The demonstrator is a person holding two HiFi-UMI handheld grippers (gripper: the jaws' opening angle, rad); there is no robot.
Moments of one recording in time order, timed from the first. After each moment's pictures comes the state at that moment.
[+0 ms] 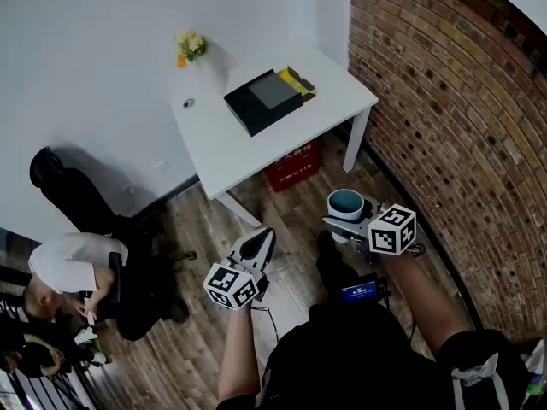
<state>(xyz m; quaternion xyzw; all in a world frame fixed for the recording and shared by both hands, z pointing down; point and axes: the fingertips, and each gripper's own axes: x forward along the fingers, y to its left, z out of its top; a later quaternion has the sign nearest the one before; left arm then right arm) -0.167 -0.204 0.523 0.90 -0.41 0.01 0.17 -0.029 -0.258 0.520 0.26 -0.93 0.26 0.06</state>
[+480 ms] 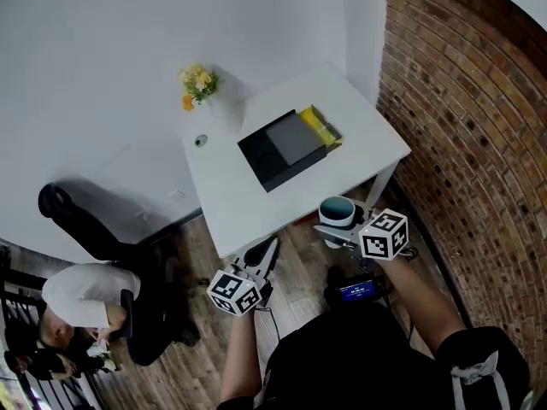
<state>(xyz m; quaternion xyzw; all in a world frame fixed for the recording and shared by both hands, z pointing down) -0.188 -0.405 0.515 0.88 -0.44 0.02 0.16 -0.083 -0.471 0.517 0.19 -0.95 0.26 0.05</state>
